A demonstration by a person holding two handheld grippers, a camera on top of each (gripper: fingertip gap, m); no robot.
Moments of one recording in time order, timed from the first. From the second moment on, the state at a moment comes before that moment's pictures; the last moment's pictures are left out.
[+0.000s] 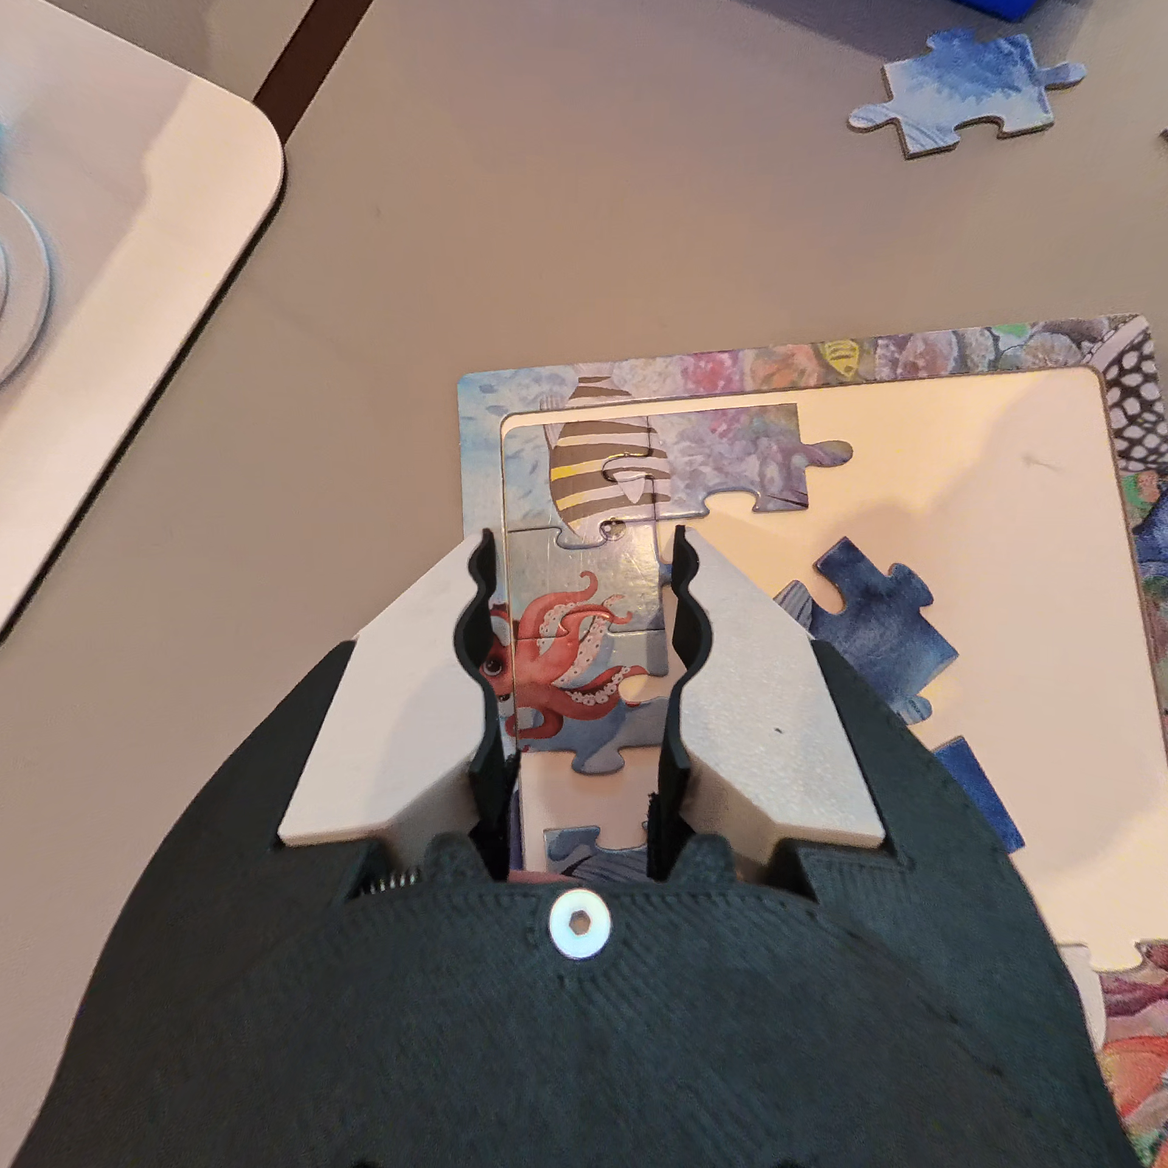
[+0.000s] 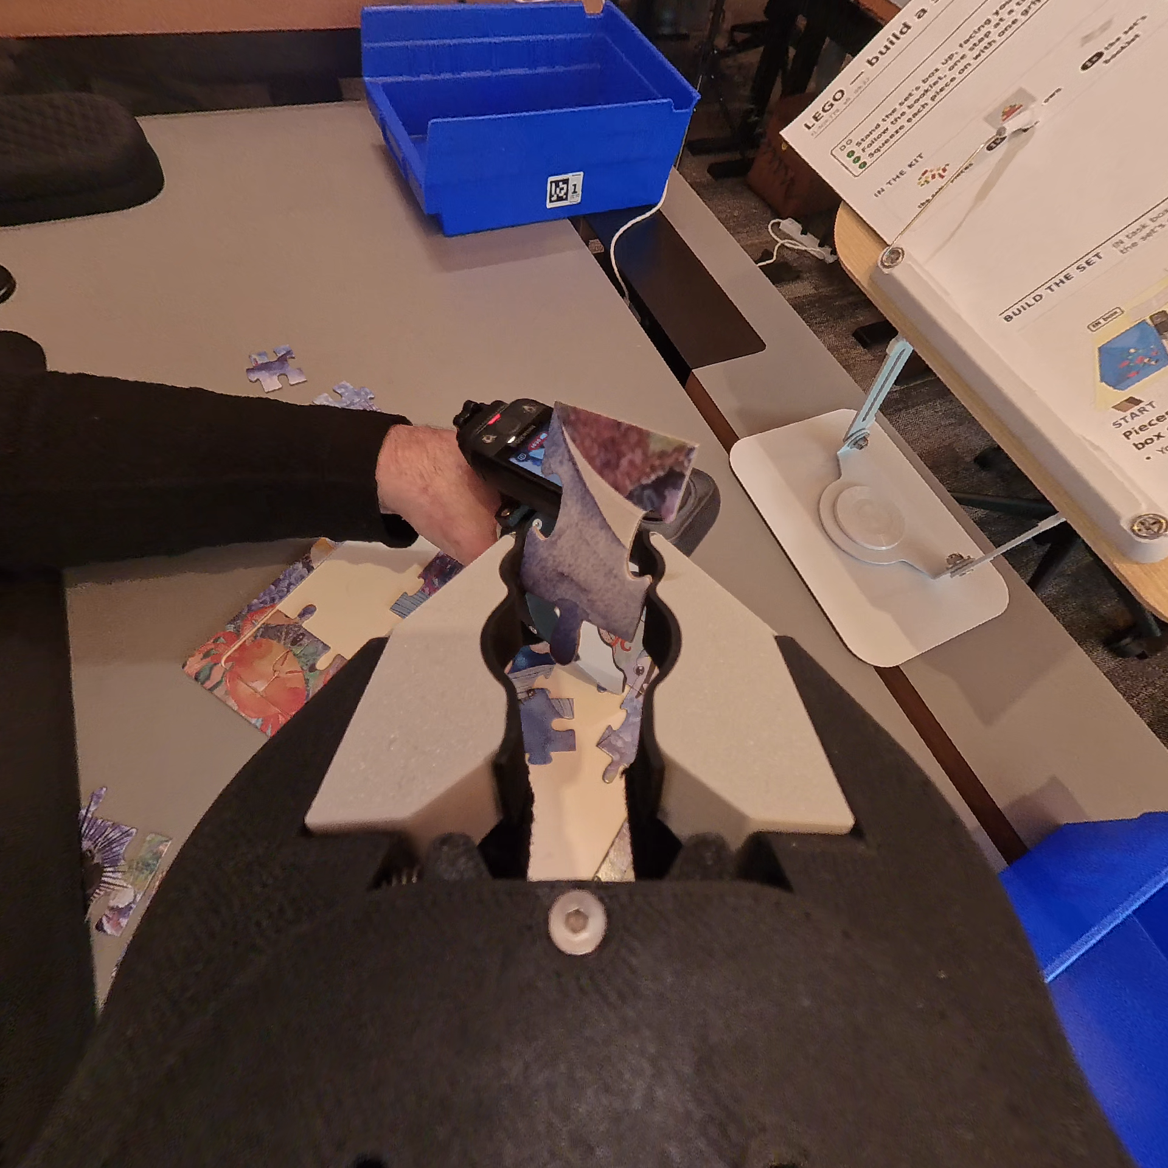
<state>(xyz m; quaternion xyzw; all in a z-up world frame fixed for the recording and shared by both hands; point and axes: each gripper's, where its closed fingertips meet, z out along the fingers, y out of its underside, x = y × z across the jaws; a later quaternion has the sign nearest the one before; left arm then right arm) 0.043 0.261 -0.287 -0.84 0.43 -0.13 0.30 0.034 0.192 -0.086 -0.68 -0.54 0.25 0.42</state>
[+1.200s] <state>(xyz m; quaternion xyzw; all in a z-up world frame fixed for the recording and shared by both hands) 0.049 0.284 -0.290 -0.85 0.42 -0.14 0.29 0.036 0.186 -0.079 -0.68 -0.55 0.25 0.42</state>
